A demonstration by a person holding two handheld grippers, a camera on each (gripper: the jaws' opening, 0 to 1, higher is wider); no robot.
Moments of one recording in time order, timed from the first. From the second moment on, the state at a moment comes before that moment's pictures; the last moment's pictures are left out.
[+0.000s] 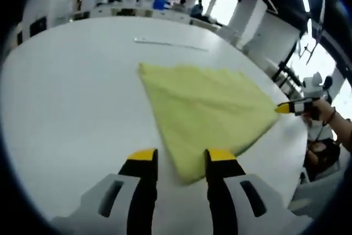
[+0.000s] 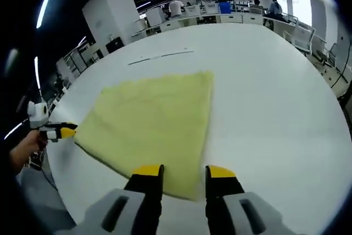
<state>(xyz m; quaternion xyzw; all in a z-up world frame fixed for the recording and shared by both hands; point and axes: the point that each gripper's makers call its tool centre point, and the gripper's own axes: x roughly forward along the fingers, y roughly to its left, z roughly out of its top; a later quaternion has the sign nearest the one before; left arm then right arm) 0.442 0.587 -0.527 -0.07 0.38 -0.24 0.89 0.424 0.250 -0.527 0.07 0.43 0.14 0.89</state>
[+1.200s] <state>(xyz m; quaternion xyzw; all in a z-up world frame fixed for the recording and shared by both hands) 0.413 0.607 -0.526 -0.03 0.42 -0.21 0.88 0.399 0.260 -0.529 0.09 0.45 0.17 0.87</state>
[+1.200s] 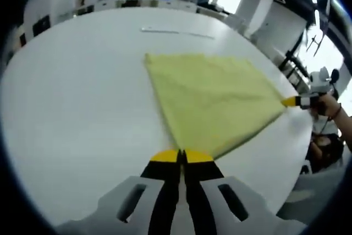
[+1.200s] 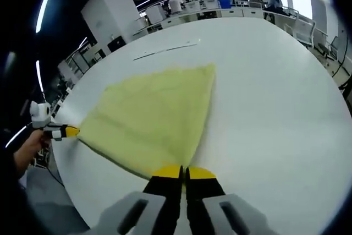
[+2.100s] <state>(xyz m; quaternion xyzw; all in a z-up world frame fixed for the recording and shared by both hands) 0.387 0.622 -0.528 -0.06 0.43 -0.19 0.88 0.380 0.274 -0.532 0.08 0.45 0.17 0.87</state>
